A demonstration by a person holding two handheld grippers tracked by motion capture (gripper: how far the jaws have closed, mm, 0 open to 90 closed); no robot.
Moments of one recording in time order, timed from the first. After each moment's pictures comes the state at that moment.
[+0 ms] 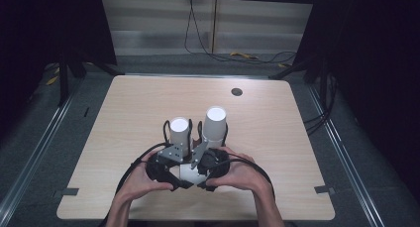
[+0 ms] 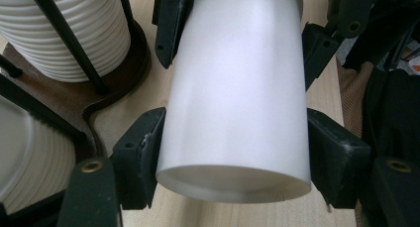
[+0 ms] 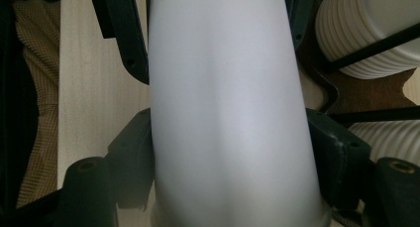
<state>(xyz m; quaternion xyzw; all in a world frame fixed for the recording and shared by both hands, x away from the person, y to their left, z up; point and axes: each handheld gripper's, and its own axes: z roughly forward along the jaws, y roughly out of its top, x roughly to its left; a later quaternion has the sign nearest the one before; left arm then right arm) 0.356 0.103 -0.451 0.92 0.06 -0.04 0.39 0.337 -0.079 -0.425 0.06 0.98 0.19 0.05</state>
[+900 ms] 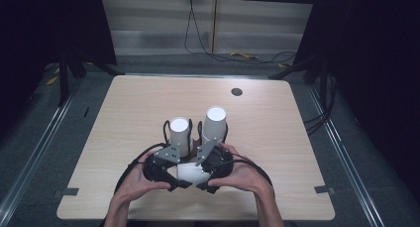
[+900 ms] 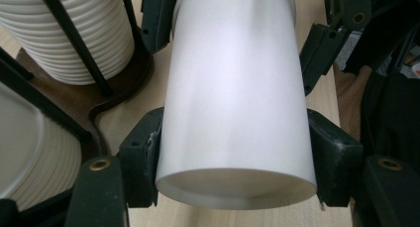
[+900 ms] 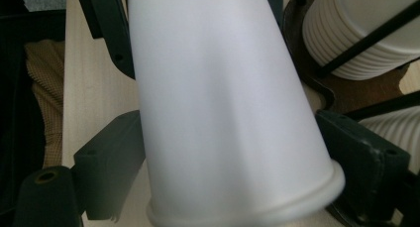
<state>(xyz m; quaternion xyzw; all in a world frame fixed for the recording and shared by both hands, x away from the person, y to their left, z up) 0.351 0.111 -0.447 0.91 0.06 -0.03 0.41 0.339 -0.093 -0.431 0.10 0.96 0.26 0.05</state>
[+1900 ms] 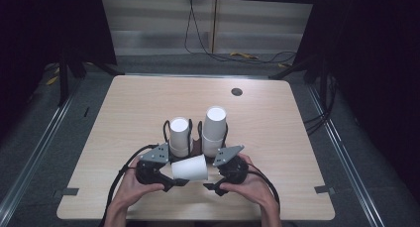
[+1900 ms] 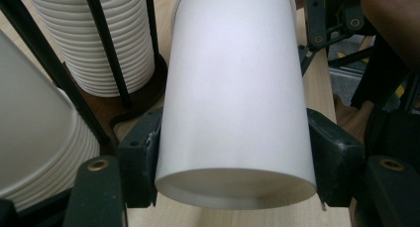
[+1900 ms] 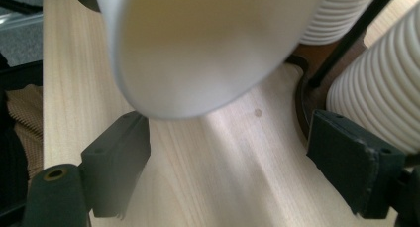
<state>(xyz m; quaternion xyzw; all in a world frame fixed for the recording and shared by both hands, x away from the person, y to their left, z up) 0.342 0.131 -0.453 0.87 0.10 -0.01 0.49 0.323 -0.136 -0.457 0.19 0.91 0.35 0.08</state>
